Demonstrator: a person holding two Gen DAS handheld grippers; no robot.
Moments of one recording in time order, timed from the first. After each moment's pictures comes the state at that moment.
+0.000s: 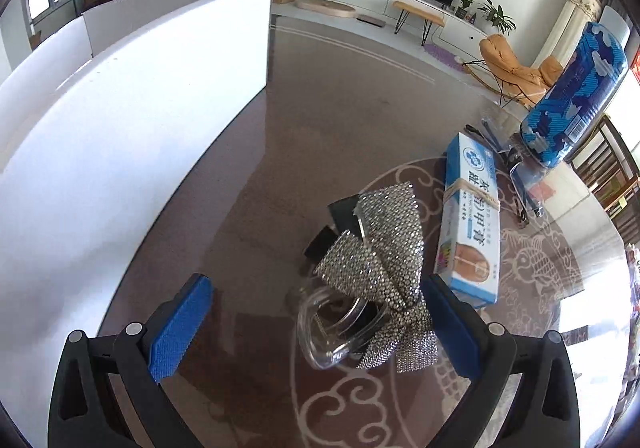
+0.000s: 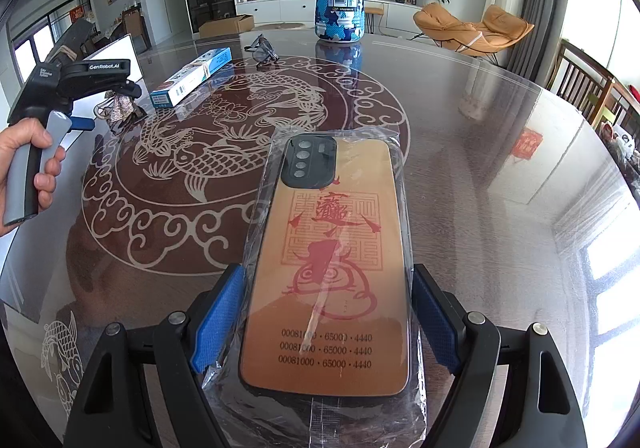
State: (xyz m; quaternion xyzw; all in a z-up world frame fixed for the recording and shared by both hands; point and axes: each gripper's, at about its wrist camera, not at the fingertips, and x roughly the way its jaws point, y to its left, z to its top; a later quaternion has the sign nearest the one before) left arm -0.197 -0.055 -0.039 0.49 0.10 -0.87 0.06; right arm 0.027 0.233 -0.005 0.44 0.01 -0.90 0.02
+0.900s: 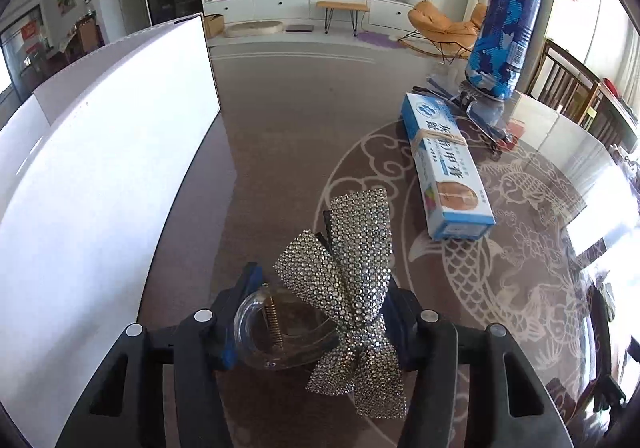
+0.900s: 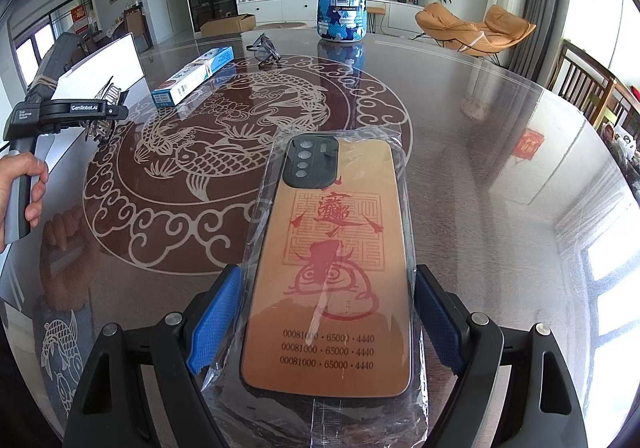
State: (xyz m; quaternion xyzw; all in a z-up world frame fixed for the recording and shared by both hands) left arm -0.174 -0.056 -0.042 0.46 -0.01 -0.88 -0.06; right arm 0.026 0.231 -0.006 0.45 0.01 -0.90 0.02
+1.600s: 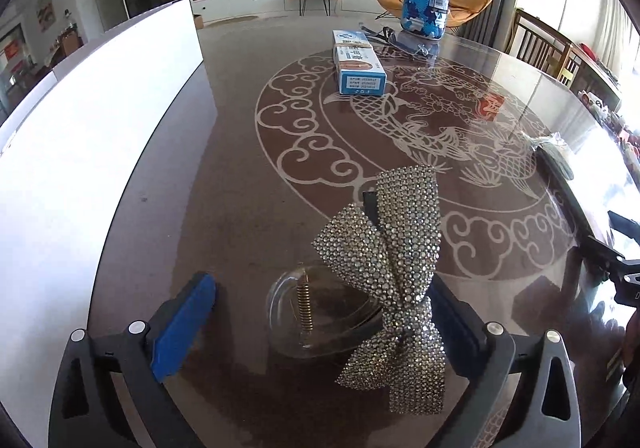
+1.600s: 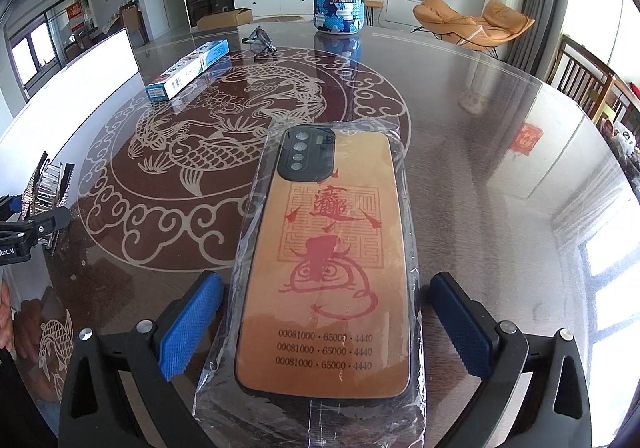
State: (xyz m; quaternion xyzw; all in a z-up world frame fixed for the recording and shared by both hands) left arm -0.054 -0.028 -0.050 0.47 -0.04 -0.88 -0.08; right arm 0.024 0.233 -0.010 0.46 0.01 -0.89 0.01
